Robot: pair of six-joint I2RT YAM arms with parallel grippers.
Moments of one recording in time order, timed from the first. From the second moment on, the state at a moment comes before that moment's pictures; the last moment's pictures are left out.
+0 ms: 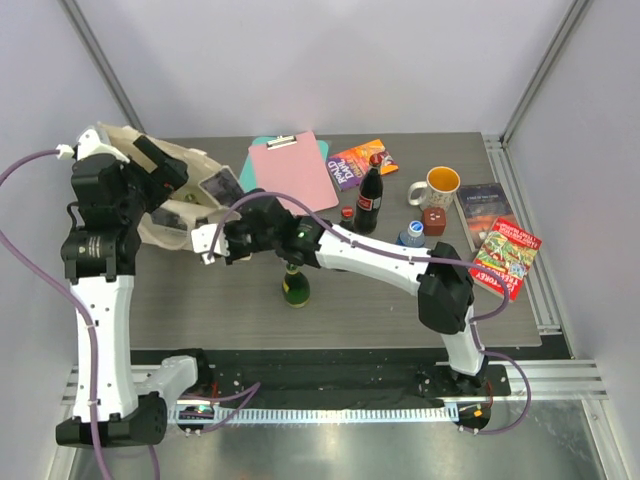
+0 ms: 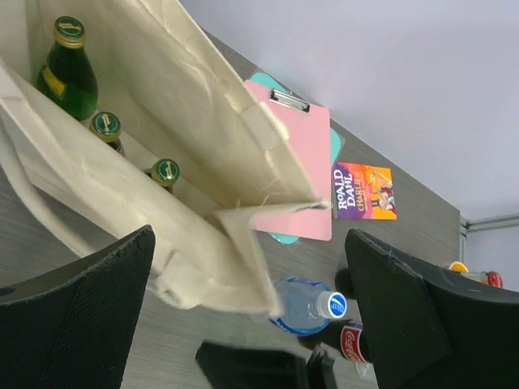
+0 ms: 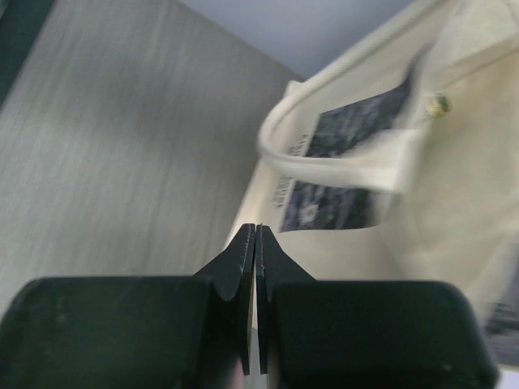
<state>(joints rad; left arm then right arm) 0.06 1.02 1.48 -0.78 -0.04 -0.58 1.09 2.01 1.82 -0.15 -0.35 -0.79</state>
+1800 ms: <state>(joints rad) 0.17 1.03 1.39 -0.67 0.03 -0.58 1.07 2.09 1.99 -0.19 -0.35 -0.73</state>
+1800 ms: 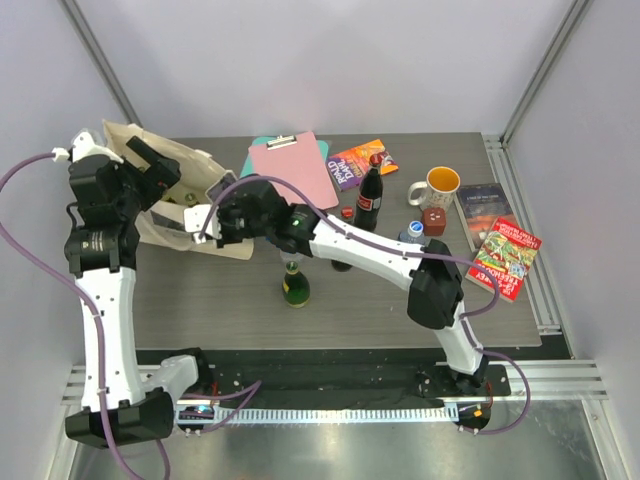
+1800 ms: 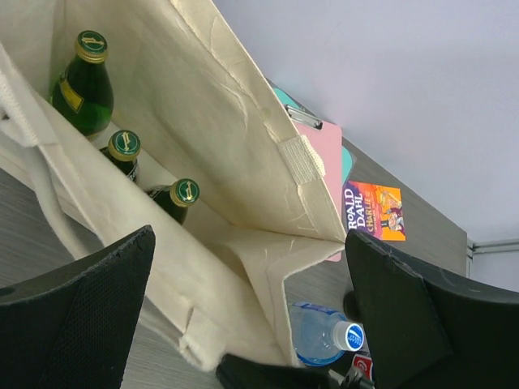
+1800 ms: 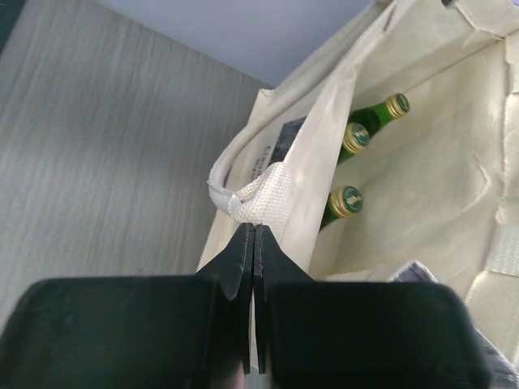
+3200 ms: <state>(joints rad) 0.22 1.32 1.29 -0.58 0.04 -0.52 1.12 2.05 1.90 -0.16 -0.46 -0.58</state>
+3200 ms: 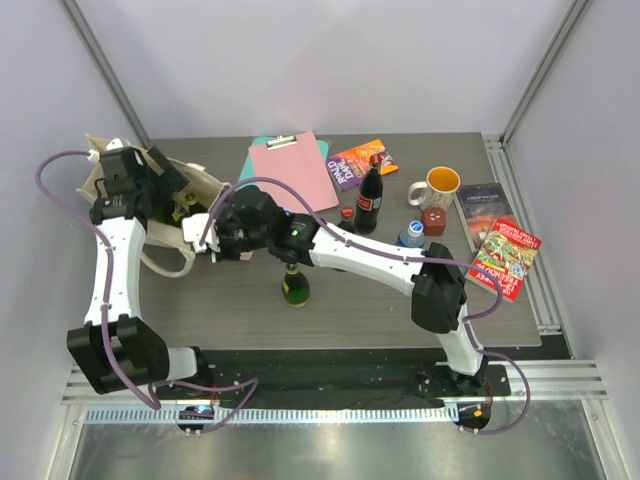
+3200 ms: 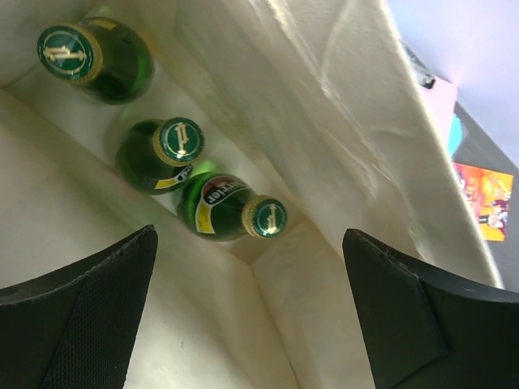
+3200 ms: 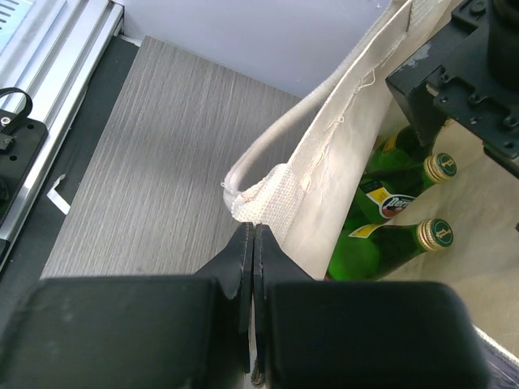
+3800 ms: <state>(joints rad) 0.26 1.47 1.33 -0.59 -0.01 -0.55 1.12 2.05 1.90 -0.16 -0.47 -0.58</state>
